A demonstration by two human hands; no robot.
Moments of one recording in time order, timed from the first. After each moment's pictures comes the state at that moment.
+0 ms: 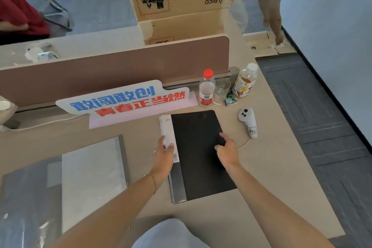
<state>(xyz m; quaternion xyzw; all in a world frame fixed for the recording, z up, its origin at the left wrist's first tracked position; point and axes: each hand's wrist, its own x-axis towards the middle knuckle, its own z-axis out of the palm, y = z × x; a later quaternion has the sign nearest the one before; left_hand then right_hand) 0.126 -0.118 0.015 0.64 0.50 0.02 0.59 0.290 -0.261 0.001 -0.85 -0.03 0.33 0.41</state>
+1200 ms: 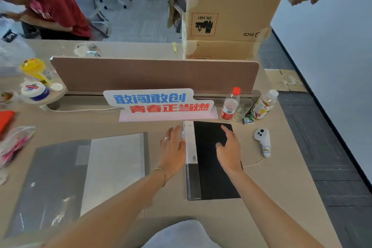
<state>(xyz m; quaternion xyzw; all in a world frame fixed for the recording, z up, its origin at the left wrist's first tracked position) 0.081 -0.102 0.084 0.78 0.43 0.14 0.44 0.231 -0.210 0.075 -0.87 -0.20 0.18 0.40</state>
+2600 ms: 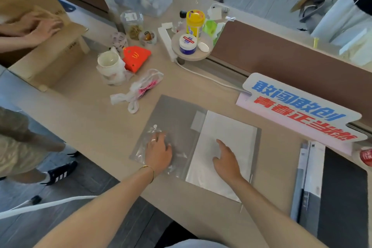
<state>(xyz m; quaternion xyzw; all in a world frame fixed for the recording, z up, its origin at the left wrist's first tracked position) -0.331 0.055 -0.019 0.62 0.69 0.07 0.36 -0.093 -0.015 0.000 -0.78 -0.44 0.42 0.15</state>
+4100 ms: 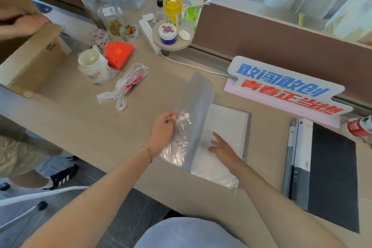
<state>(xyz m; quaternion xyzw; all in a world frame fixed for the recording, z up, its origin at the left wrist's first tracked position) -0.272 0.079 0.045 0.51 0.62 0.25 0.54 -0.064 -0.030 0.005 -0.72 -0.27 0.60 0.22</state>
